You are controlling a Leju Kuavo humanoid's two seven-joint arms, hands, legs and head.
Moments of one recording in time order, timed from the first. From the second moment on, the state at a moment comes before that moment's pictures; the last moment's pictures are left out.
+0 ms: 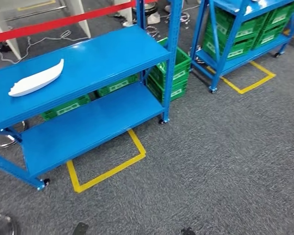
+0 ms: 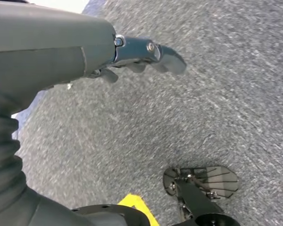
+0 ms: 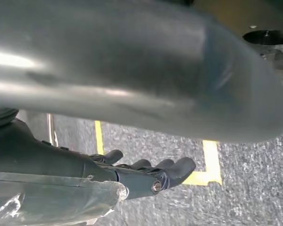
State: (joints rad) left arm -0.09 -0.16 0.86 -0.20 -1.26 0.27 -0.18; right arm -0.06 0.14 -0.27 -0.19 0.67 -0.23 0.11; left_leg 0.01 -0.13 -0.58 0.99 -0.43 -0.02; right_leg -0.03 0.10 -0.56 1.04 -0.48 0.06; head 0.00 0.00
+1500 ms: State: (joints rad) left arm -0.09 -0.16 0.88 -0.20 -1.28 0.43 -0.12; right arm -0.07 0.14 -0.32 -0.19 0.68 -0.23 0.08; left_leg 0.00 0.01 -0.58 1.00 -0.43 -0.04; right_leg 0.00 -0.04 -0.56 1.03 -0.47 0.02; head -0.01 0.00
